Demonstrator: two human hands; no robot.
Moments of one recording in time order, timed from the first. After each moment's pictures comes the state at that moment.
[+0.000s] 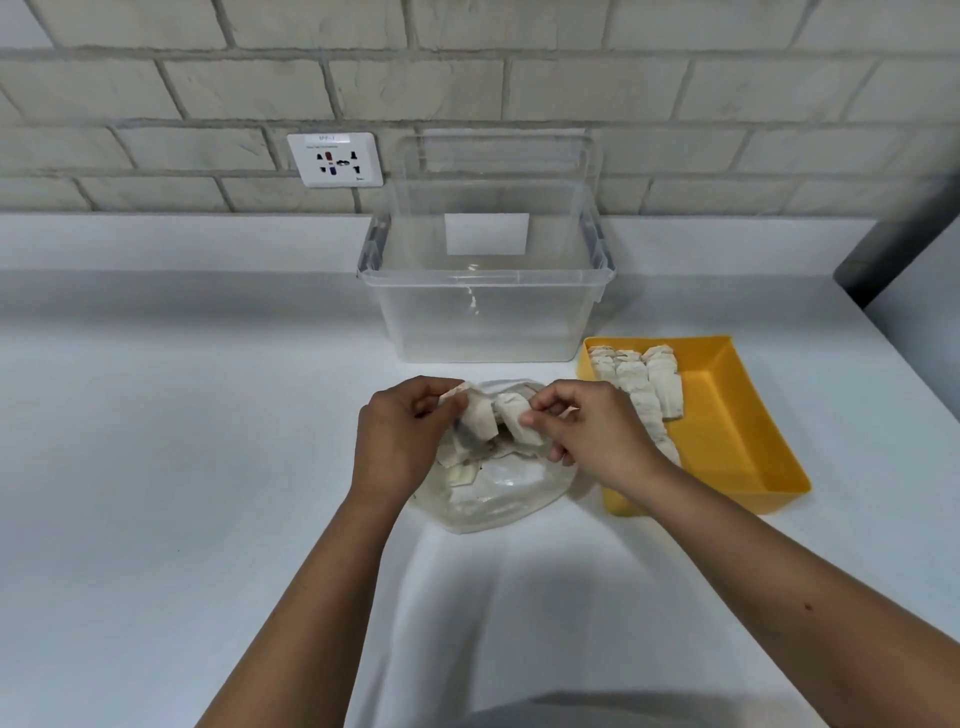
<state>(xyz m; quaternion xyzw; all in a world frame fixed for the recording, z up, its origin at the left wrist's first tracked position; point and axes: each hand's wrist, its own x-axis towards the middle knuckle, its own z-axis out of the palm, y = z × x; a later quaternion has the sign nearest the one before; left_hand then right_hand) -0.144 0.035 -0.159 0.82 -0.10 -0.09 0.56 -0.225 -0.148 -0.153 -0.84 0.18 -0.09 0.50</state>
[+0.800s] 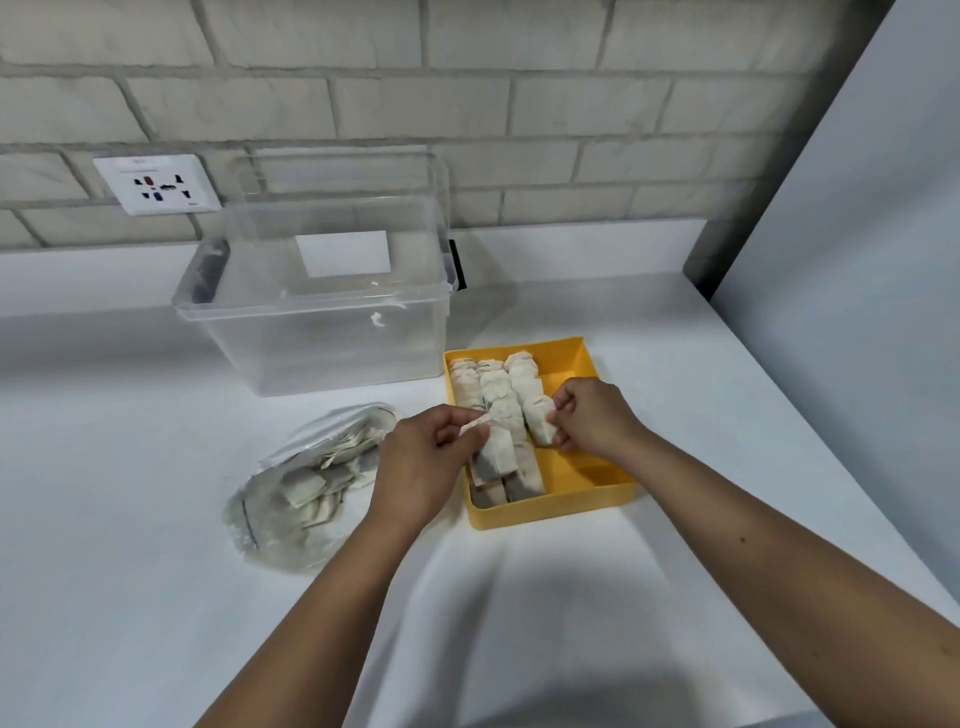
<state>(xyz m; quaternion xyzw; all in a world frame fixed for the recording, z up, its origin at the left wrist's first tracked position) -0.202 -0.099 -0.177 0.77 -0.18 -0.21 0.57 -0.264 -0.308 -0.185 -0.86 0.34 -0.02 0.38</state>
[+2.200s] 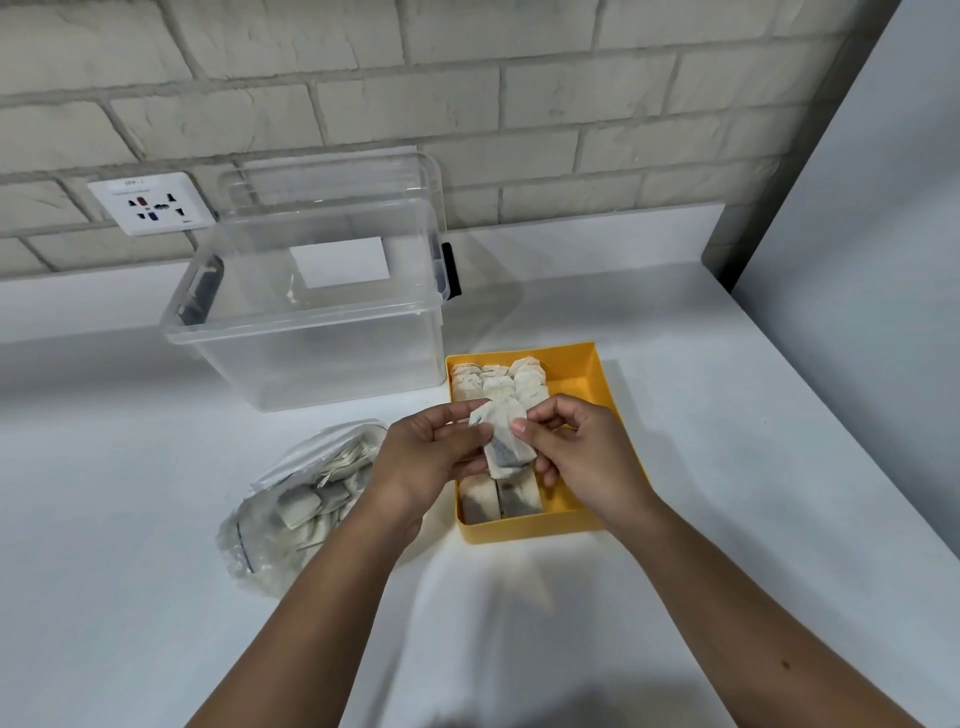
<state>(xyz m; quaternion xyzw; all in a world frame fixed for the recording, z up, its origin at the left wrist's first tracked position) -0.196 -0.121 -0.154 0.64 -0.06 -0.35 0.68 -0.292 -0.259 -0.163 -0.74 0.28 -0.16 0.60</state>
